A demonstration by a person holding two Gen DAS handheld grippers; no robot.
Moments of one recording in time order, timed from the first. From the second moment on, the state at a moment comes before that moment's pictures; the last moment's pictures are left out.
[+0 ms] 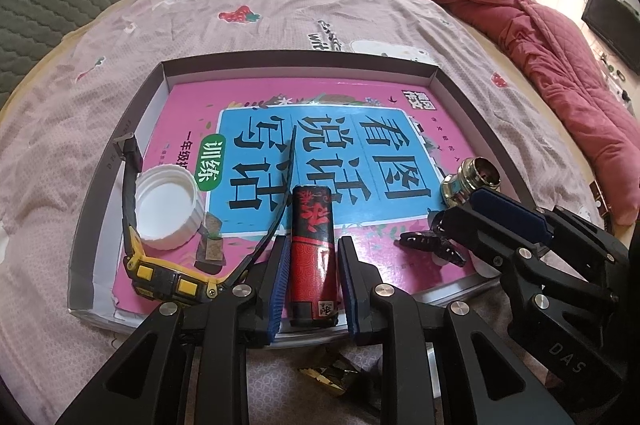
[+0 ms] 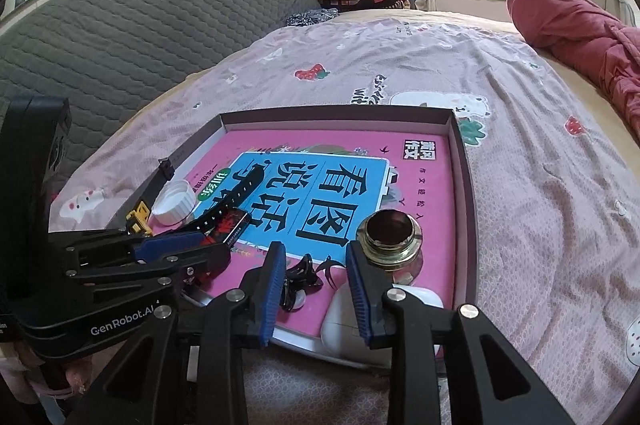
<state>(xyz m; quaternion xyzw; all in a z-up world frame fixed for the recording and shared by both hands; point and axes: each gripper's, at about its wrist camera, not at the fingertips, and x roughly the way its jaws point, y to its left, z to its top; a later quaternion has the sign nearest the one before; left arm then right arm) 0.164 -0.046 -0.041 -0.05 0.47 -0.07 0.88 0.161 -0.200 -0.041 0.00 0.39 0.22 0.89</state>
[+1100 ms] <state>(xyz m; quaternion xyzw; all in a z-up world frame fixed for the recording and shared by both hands) 0.141 -0.037 -0.006 -0.05 0.45 -0.06 0.89 0.148 -0.200 -0.024 -0.01 0.36 0.23 0.91</state>
